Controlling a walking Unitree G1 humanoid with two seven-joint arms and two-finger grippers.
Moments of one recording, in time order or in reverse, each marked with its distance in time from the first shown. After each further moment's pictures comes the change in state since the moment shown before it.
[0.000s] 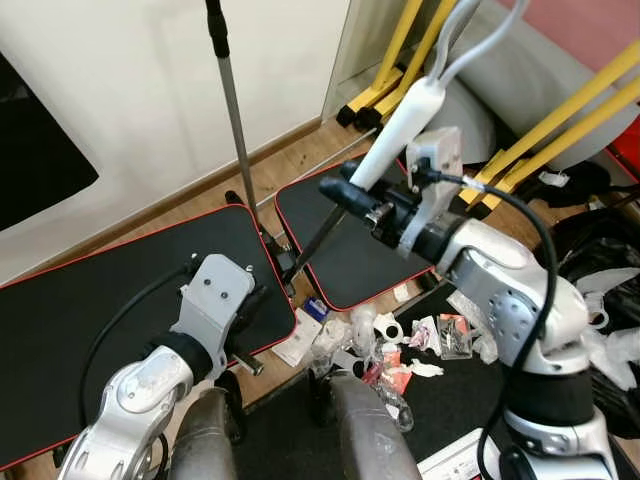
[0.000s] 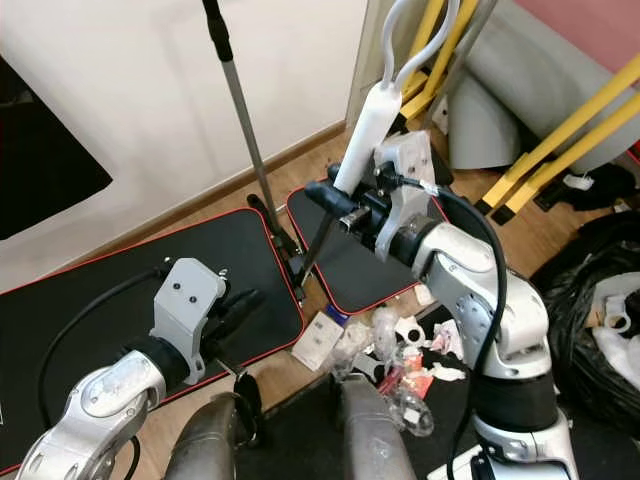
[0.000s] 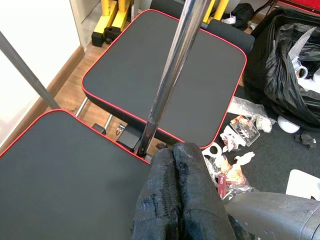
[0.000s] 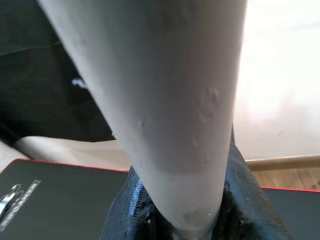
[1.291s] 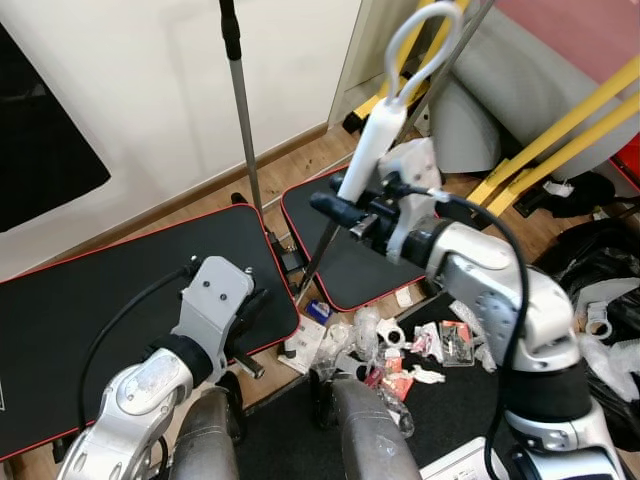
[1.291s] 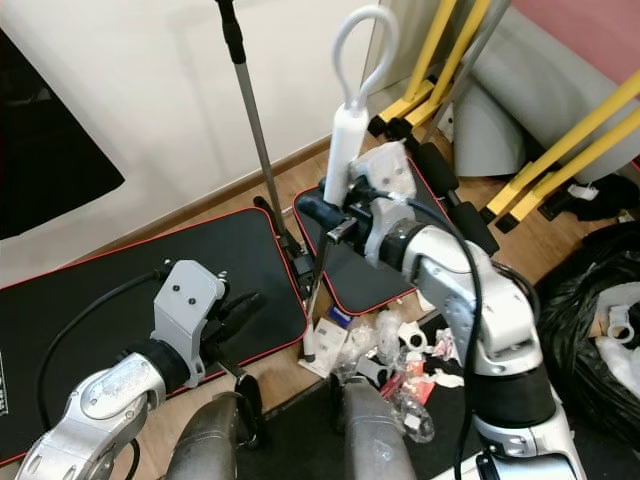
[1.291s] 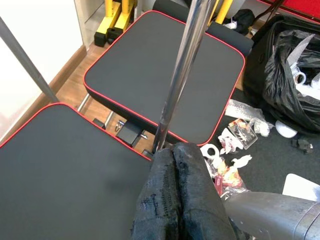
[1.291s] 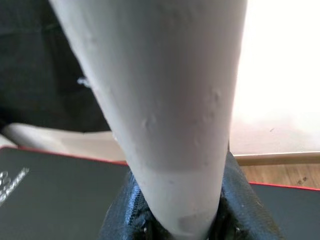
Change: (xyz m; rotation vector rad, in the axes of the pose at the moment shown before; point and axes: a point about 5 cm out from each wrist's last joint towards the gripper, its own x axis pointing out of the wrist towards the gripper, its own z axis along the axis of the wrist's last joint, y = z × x) left arm -0.001 -0.001 -0.001 -0.025 0.002 -0.015; right arm 0.002 -0.009 0.004 -0.037 0.039 -0.047
